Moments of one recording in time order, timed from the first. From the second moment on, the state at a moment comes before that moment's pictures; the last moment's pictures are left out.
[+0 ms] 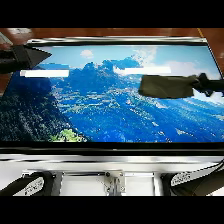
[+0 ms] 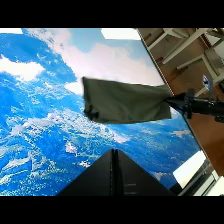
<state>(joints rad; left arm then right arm) 0.13 -1.14 1.43 0.44 -1.15 -1.13 -0.63 -1.80 1.62 -0.82 1.08 1.38</state>
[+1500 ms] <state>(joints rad) 0.04 -1.16 1.43 0.52 -1.11 -1.21 -1.24 -1.20 0.73 -1.37 1.16 1.58</state>
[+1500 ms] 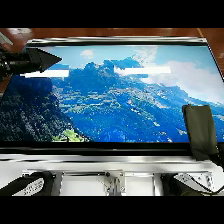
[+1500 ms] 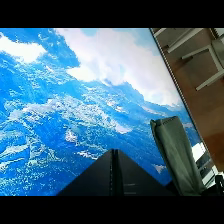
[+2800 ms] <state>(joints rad) -0.42 -1.43 1.52 1.59 -1.42 -1.63 -0.37 -1.08 1.19 -1.26 1.37 1.51</state>
